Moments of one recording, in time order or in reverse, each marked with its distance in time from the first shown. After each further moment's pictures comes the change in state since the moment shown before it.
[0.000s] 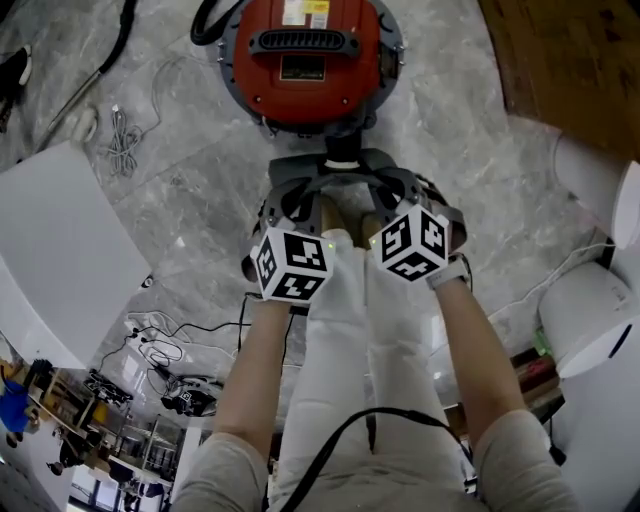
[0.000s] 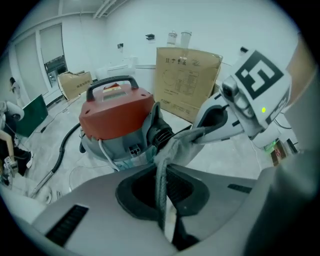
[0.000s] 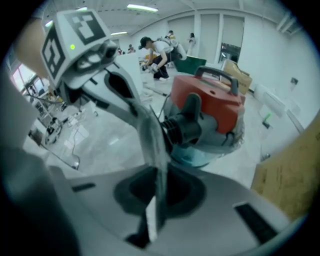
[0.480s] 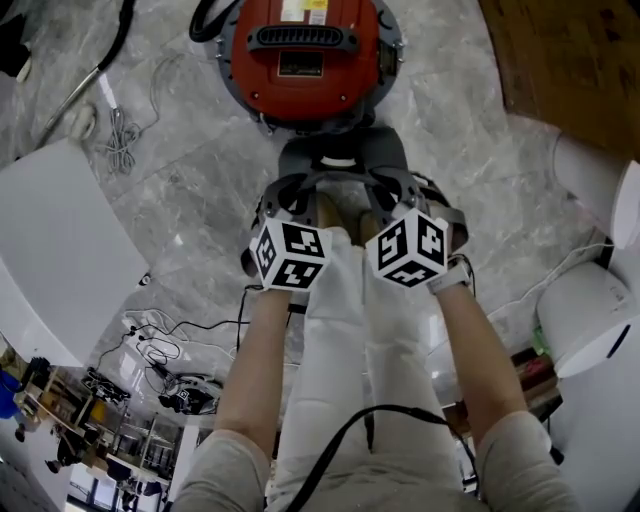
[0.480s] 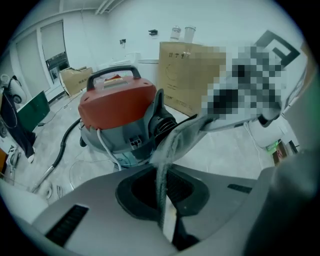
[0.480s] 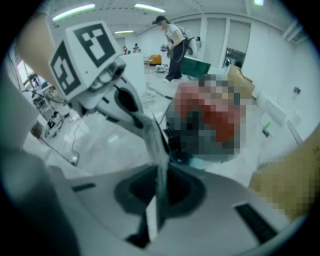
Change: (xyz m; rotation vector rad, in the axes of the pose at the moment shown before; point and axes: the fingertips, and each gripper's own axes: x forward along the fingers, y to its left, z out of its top) left arm 0.013 0.003 -0.018 -0.035 0.040 0.016; right arm -0.013 0.002 0.014 -0.066 -0.013 -0.015
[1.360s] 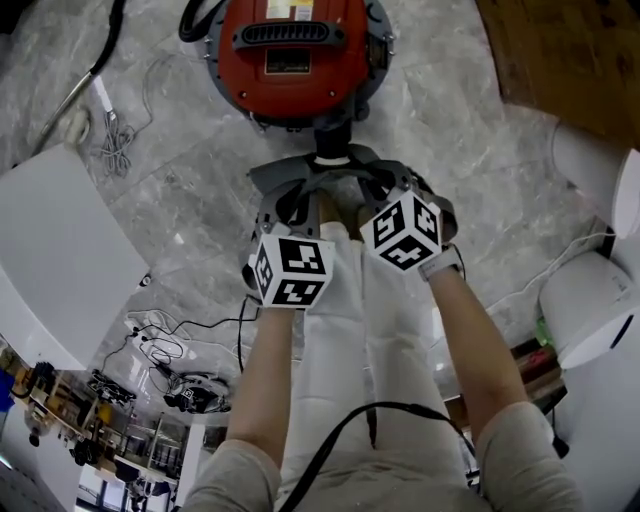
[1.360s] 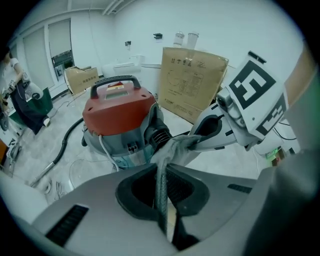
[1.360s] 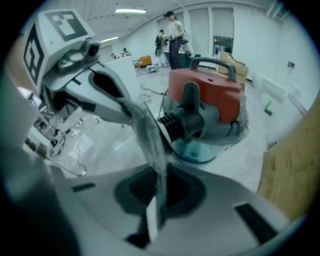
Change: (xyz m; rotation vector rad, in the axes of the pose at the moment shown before) left arm -0.021 -0.014 0.016 -0.051 -0.029 0.003; right arm 0.022 0.006 -0.020 0.166 0.018 0.072
